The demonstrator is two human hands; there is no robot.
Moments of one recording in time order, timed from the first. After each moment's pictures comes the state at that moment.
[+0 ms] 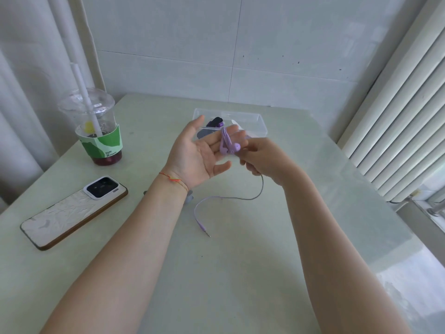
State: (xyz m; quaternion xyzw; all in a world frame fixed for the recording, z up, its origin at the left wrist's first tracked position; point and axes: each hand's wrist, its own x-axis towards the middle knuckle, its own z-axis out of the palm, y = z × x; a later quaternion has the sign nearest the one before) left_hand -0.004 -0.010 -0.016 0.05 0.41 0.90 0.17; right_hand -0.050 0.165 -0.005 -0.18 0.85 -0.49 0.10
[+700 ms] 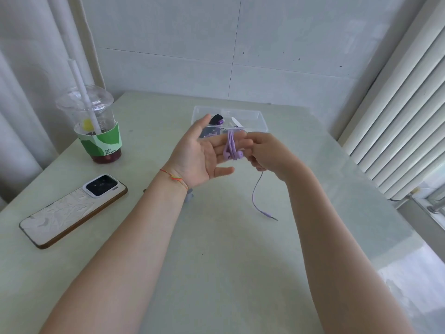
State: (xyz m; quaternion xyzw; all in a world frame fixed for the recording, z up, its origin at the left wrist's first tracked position) left_hand -0.004 -0.008 -0.015 0.04 0.47 0.86 0.20; right_hand -0.054 0.167 -0.001 -0.16 0.85 -0.48 0.10
